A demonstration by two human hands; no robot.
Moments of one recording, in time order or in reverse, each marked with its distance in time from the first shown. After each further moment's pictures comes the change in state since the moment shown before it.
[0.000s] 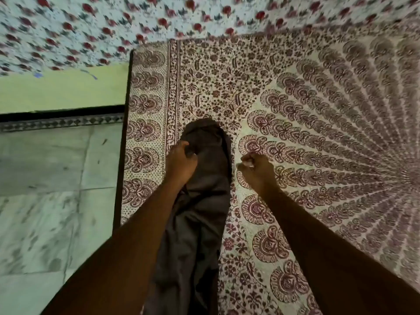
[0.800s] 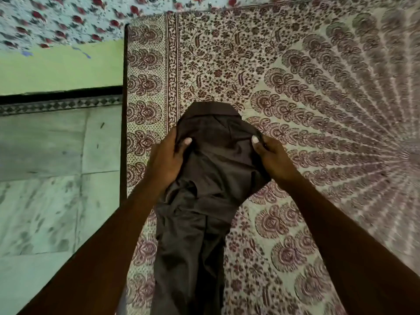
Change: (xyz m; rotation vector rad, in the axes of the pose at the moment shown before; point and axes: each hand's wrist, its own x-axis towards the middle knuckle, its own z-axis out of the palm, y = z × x) left_hand -0.027 -0.031 -0.047 0.051 -0.039 0.353; right_hand -0.021 -0.006 -0.023 0.397 -0.244 -0.051
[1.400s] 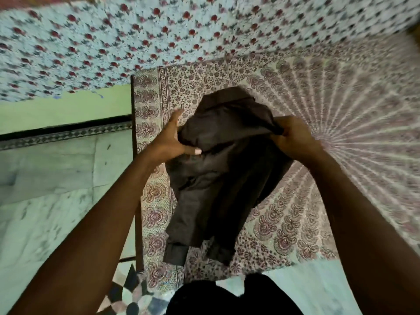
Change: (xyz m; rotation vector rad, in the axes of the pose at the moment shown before) left_hand -0.139 0.222 -0.145 -0.273 -0.368 -0.017; right_hand -0.268 -0.211 -0.124 -0.614 0.150 -0.333
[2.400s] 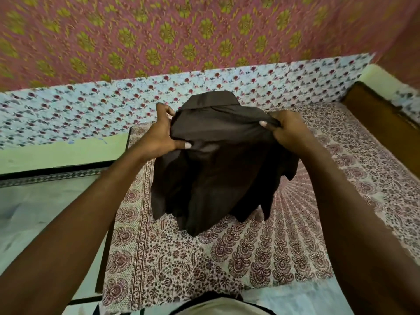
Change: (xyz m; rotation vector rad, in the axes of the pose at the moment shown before) left_hand -0.139 0.215 0.131 0.244 0.235 0.368; right_hand -0.141 0.035 -0.236 -0.215 0.231 -0.181
